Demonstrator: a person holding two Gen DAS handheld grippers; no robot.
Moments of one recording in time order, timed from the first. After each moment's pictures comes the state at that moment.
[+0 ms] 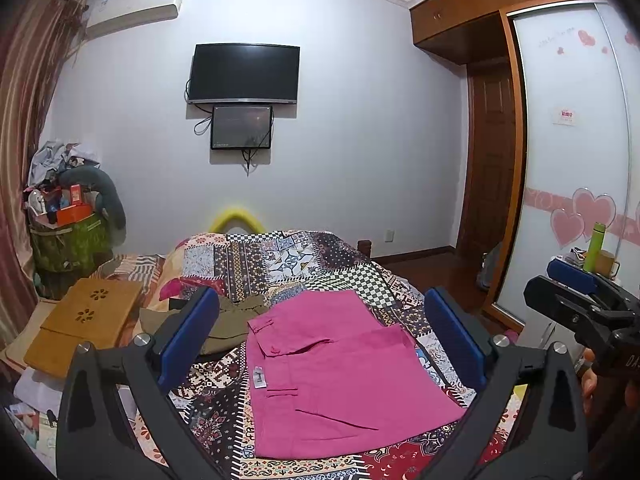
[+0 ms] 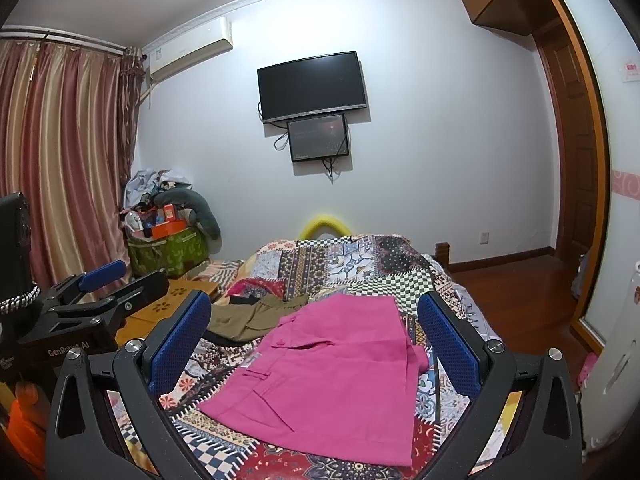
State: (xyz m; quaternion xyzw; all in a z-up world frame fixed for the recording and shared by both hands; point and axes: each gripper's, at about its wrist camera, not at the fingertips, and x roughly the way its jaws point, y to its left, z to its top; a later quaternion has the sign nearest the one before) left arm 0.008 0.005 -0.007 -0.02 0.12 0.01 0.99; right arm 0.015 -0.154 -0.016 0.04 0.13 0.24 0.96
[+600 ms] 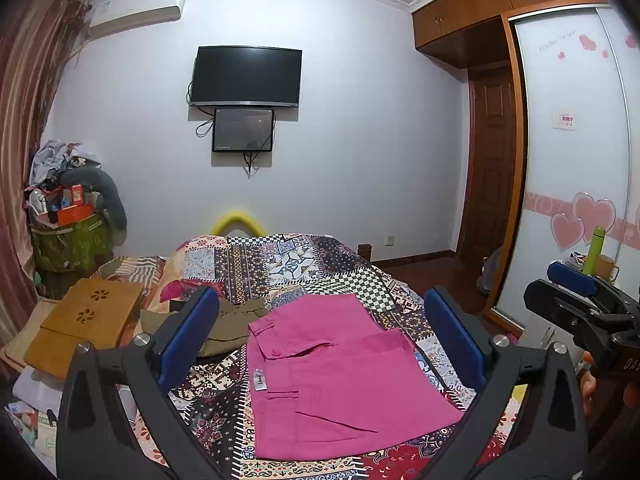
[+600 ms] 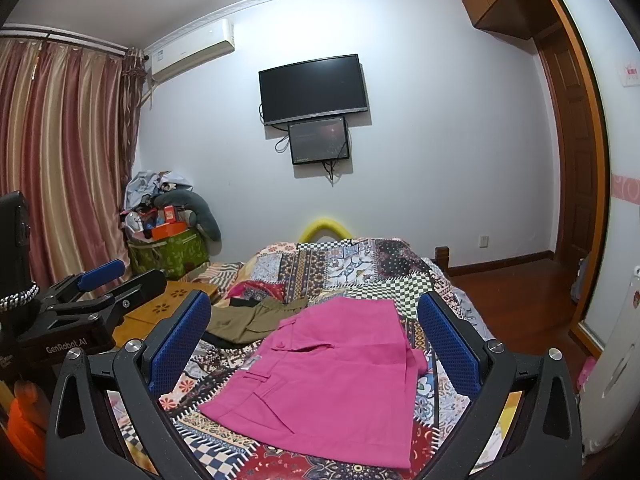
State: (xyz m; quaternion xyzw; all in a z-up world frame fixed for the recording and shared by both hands) left arm 0.005 0.003 -0.003 -0.02 0.12 0.01 0.99; right arm 0.014 -0.153 -0.016 0.03 0.12 0.24 0.96
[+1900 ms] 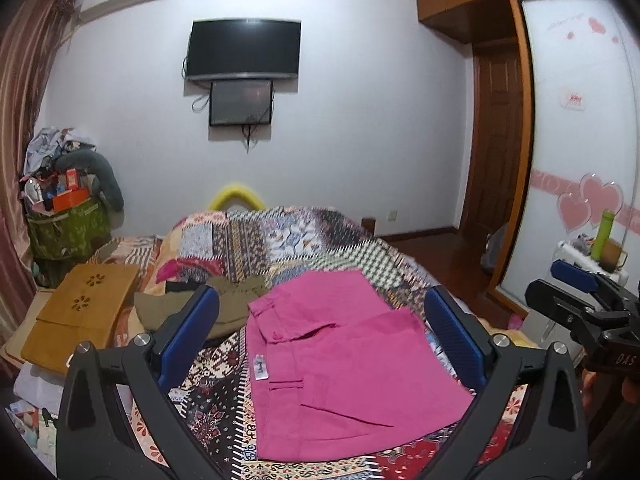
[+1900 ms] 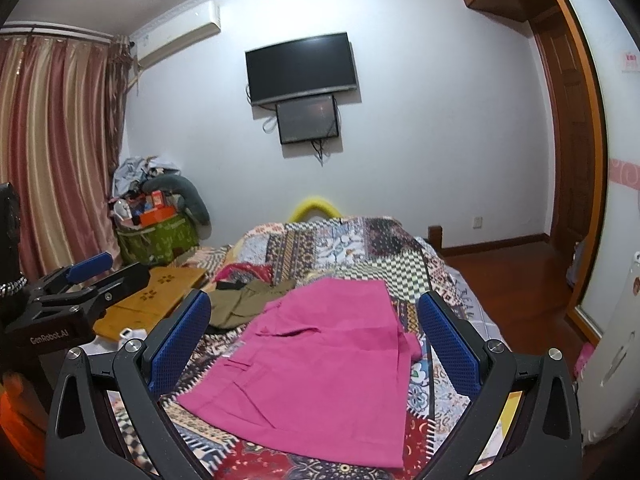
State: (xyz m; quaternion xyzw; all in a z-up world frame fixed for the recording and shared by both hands) left arm 0.052 0.011 -0.027 -0.02 0.18 0.01 0.98; right arm 0.044 -0.152 -0.039 0.03 0.16 0.22 0.96
